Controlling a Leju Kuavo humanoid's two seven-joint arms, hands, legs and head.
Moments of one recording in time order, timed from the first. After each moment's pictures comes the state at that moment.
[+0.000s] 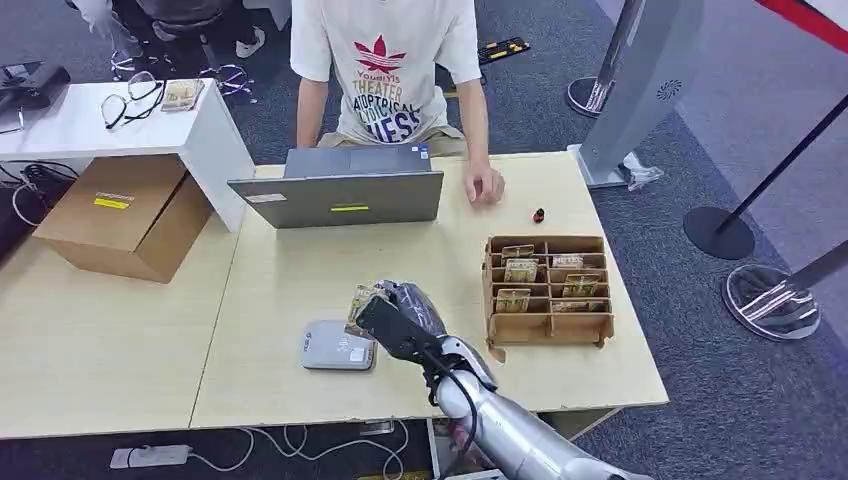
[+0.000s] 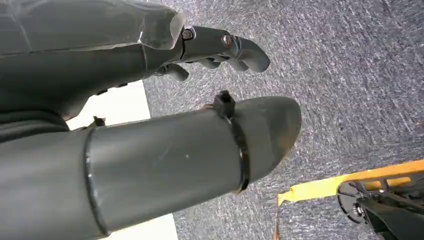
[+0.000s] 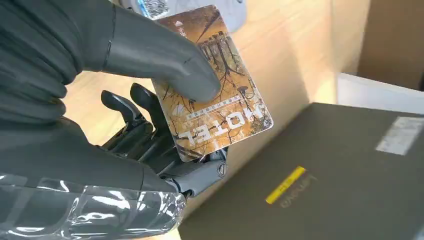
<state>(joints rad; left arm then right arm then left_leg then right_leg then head) -0.04 -0.11 0.66 -0.20 -1.13 0.13 0.18 -0.49 0.10 0.80 -0.78 0.21 -0.36 -0.32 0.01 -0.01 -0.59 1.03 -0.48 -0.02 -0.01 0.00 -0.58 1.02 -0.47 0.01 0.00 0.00</state>
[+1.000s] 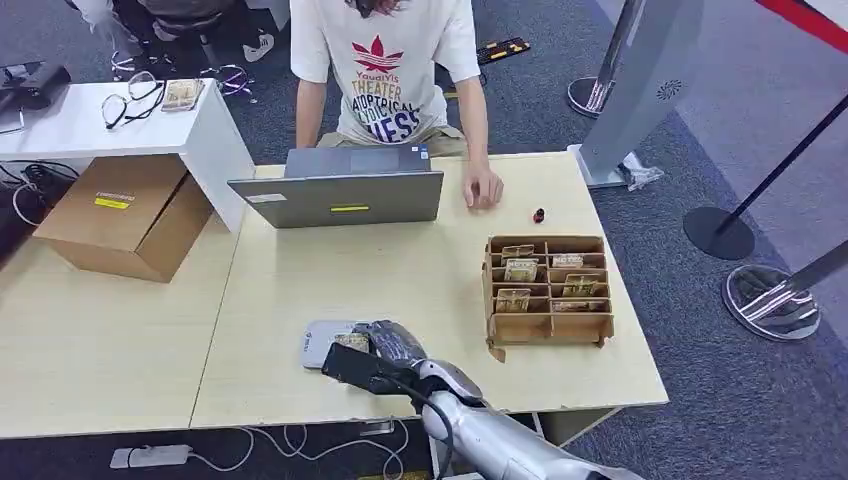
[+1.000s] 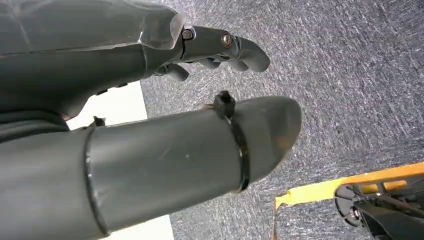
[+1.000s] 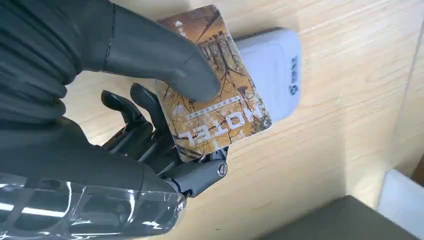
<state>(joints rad) -0.04 -0.10 0.66 -0.20 -1.14 0.15 0.17 -0.53 0.14 0.94 -0.63 0.30 -0.26 -0.26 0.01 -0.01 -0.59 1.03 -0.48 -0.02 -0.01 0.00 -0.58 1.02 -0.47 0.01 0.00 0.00</state>
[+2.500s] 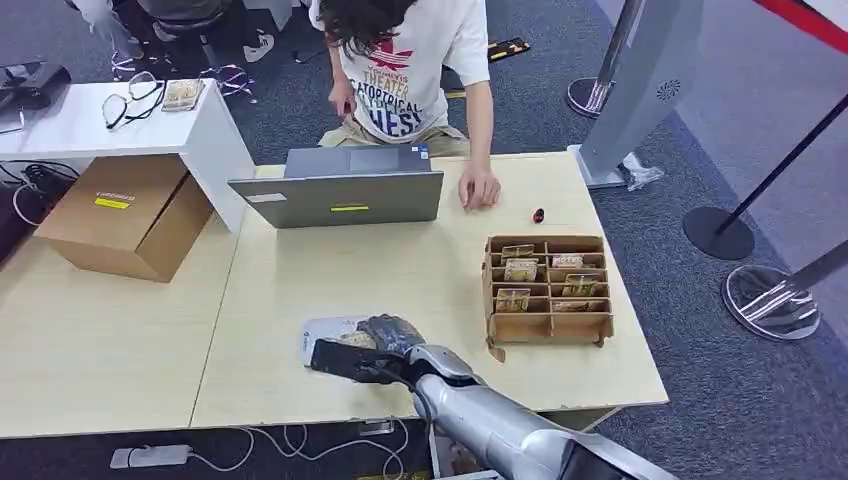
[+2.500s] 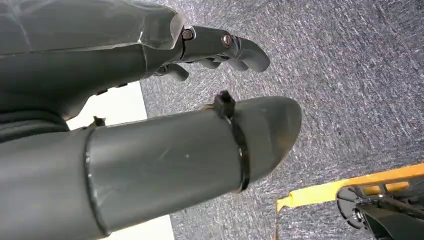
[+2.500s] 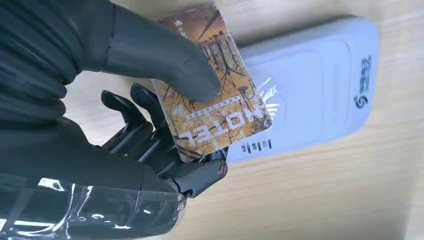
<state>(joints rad) -0.04 -0.10 0.66 -0.20 -1.15 0.15 0.17 -0.67 0.20 1.04 -0.41 0.35 -0.21 -0.13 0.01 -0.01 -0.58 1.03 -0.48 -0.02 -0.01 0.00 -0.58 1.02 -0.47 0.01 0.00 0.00</state>
